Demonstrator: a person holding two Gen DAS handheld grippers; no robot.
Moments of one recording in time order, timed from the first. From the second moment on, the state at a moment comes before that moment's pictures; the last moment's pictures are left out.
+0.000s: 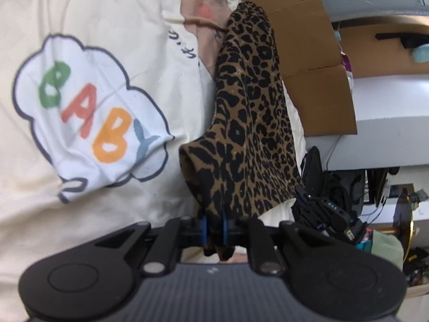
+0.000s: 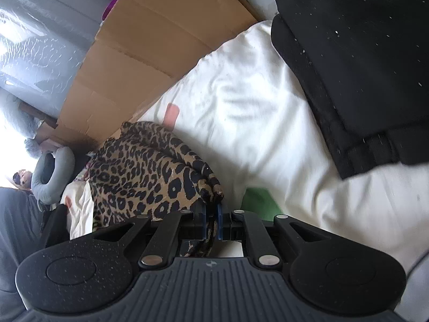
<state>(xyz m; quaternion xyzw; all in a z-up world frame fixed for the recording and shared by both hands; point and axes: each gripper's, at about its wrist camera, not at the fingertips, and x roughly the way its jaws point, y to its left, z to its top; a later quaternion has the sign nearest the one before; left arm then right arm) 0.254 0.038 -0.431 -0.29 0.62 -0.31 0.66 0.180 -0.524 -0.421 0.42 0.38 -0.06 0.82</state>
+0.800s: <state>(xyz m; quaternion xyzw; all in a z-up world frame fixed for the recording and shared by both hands) 0.238 0.074 -0.390 -0.16 0.68 -0.31 0.65 0.081 -0.480 -0.397 0.48 0.45 -0.03 0.75</state>
